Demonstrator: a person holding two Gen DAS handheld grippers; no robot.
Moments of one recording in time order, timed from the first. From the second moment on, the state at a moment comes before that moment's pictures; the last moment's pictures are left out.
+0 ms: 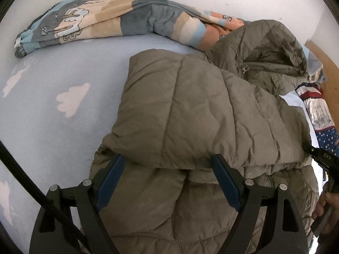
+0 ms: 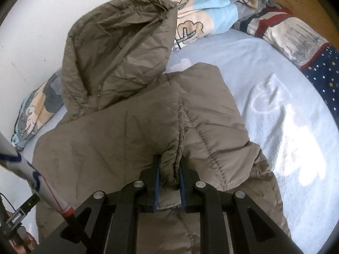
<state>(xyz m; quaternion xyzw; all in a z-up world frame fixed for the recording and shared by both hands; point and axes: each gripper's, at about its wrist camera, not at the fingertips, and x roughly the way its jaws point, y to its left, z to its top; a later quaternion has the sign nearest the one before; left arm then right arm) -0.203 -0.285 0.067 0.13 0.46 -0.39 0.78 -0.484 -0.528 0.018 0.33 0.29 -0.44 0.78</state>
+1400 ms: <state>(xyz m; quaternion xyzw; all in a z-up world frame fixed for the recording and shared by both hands) -0.234 -0.157 0.109 0.12 0.48 -0.37 0.78 -0.656 -0.408 0.057 0.39 0.27 -0.38 0.80</state>
